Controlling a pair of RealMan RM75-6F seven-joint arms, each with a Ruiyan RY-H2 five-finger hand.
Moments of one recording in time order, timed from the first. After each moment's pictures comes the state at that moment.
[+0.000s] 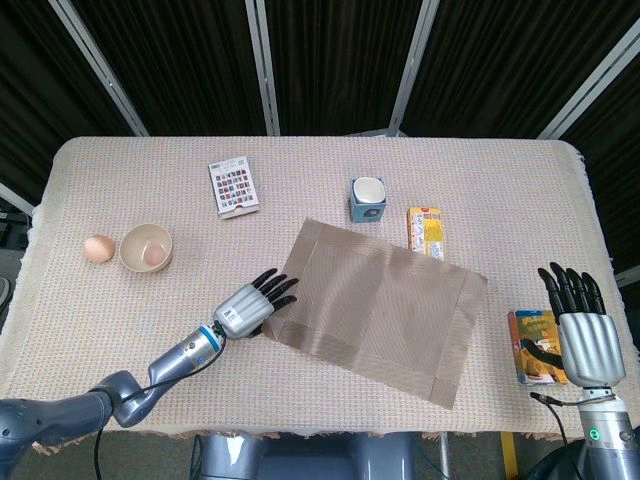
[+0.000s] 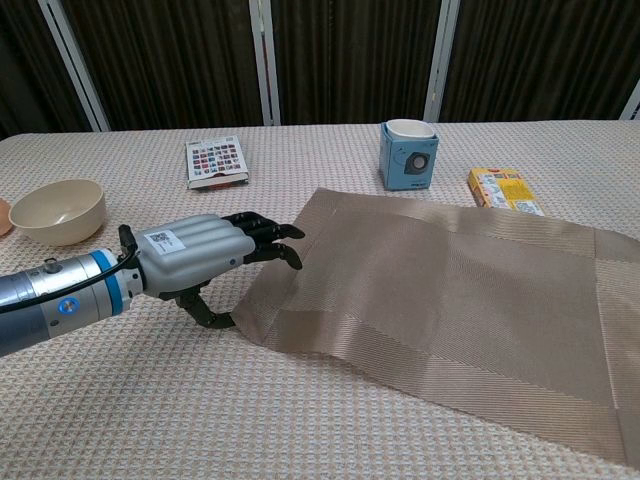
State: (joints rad) left arm -0.78 -1.77 0.02 -1.04 1.65 0.97 0.01; right arm 0.15 -1.13 0.08 -1.69 -1.44 1.51 -0.17
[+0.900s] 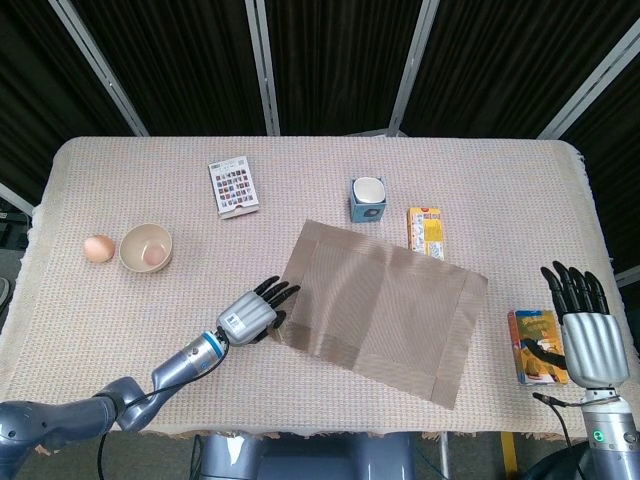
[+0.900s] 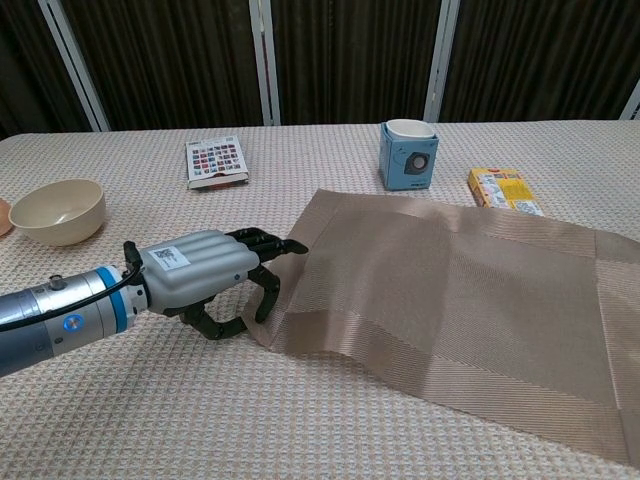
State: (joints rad) left arm -0.77 -1.79 0.04 -1.05 1.63 0.97 0.01; right arm 0.14 -1.12 0.09 -1.69 -1.46 1.51 -0.15
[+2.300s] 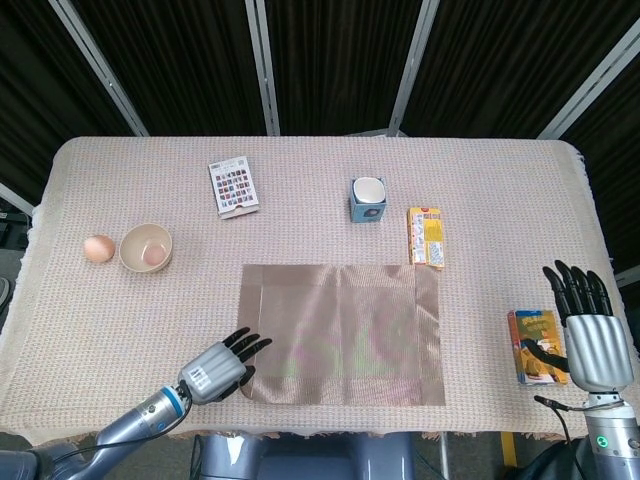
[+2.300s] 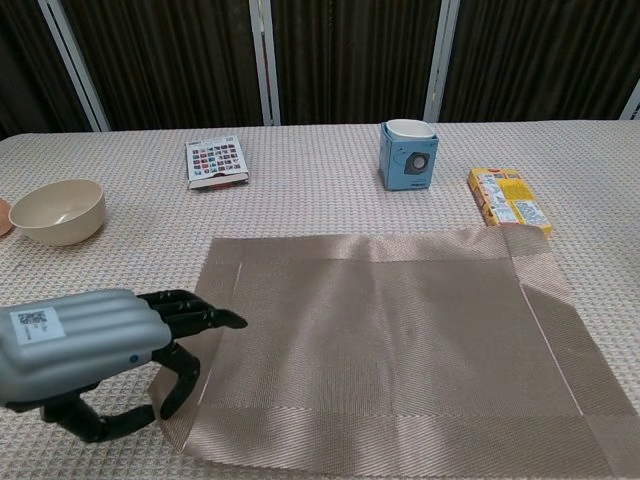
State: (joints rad) left arm -0.62 -1.41 0.19 -1.74 1.50 0.94 0.42; right arm 0.12 -1.10 0.10 -1.73 -1.50 1.53 -0.14
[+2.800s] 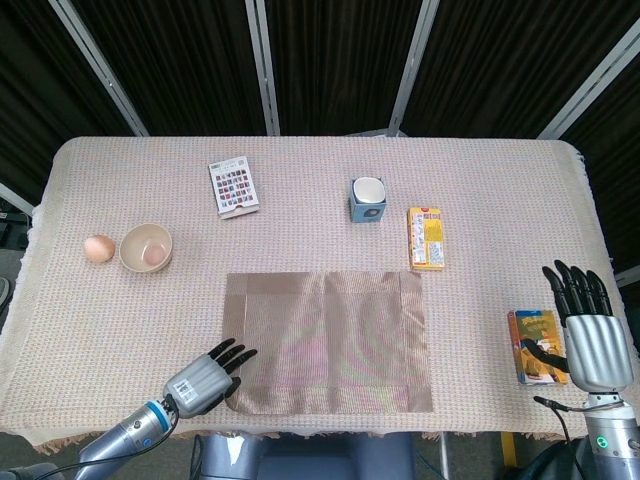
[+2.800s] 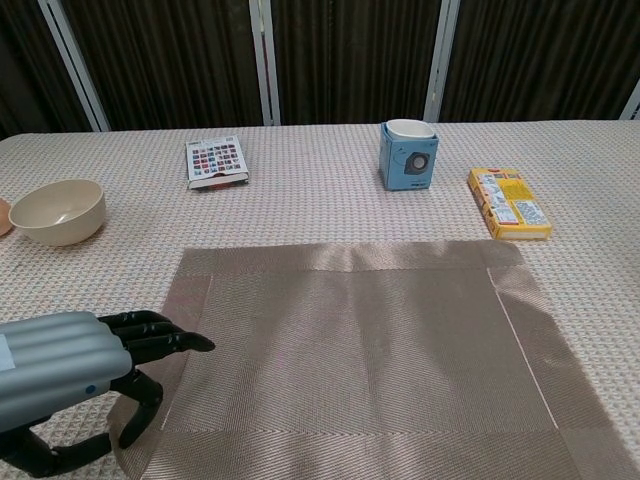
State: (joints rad) left arm -0.57 -1.37 0.23 -1.79 1.50 0.97 0.48; right arm 0.11 -1.10 0.10 -1.73 -1.51 1.54 -0.15
